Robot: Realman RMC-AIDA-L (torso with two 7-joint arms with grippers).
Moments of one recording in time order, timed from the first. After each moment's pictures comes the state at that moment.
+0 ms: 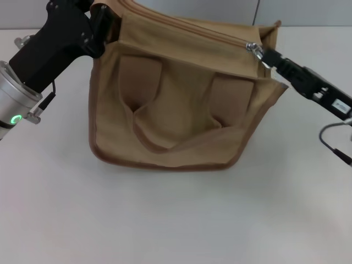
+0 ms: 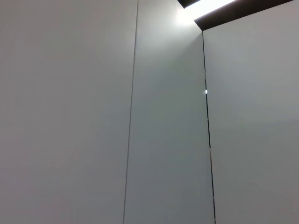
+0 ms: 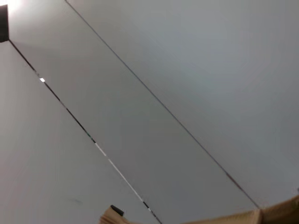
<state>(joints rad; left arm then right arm) -0.61 -2.08 0.47 0.20 1.45 1.74 -0.76 0.42 2.08 -1.03 -0.31 -1.11 -1.59 1.43</state>
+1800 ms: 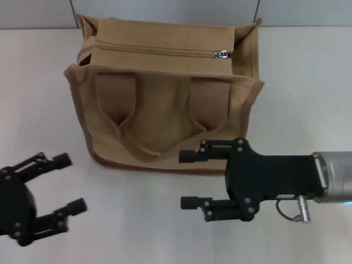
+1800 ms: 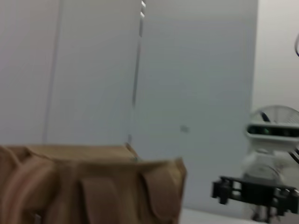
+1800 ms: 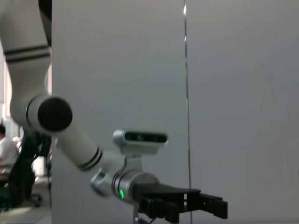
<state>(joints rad) -0.18 -1.99 0.65 0.50 1.77 1.98 -0.87 0.54 2.09 -1.15 -0.34 -1.54 -1.78 0.80</state>
